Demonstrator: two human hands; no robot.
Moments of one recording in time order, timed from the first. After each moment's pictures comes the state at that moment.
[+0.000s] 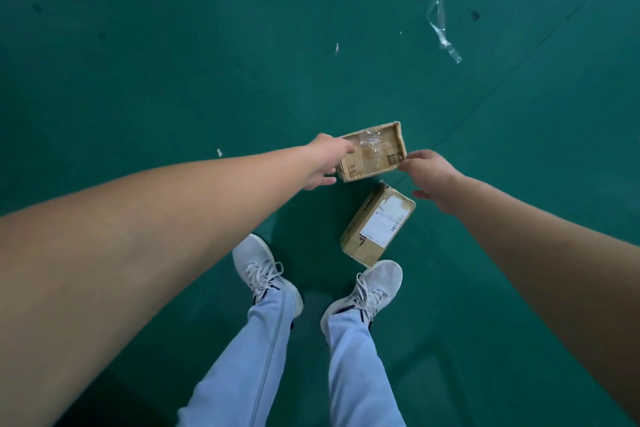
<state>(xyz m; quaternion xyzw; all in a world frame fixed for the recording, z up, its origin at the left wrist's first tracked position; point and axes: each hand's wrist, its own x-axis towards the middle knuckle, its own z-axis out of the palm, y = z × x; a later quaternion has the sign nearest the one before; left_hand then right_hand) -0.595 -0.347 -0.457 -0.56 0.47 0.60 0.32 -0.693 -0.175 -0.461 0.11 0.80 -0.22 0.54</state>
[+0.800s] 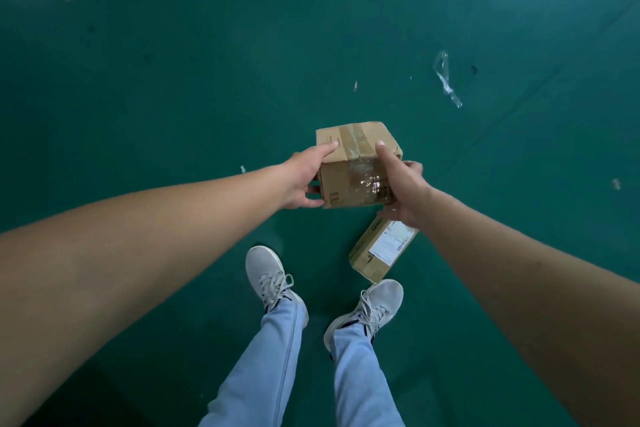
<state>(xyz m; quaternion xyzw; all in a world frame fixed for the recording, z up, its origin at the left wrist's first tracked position) -0.538 -0.405 -0.407 -0.59 0.36 0.68 0.24 -0.639 -0.257 -0.398 0.24 0.73 -0.36 0.52</state>
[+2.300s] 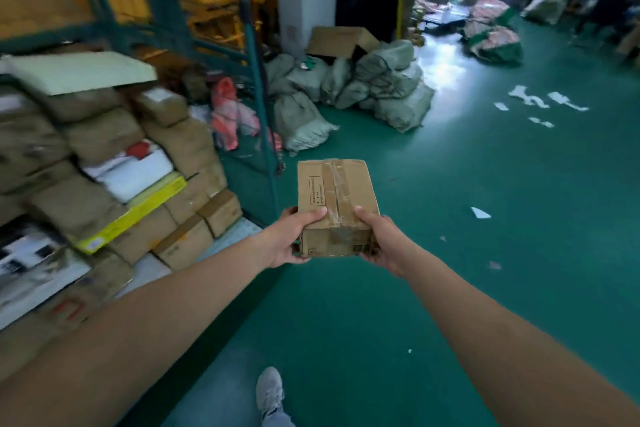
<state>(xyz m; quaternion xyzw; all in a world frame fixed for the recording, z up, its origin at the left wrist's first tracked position) -0.002 -0.223 0.285 -0.64 0.19 0.59 -0.45 -0.196 -0.307 0.292 -0.45 0.53 -0.17 0.70</state>
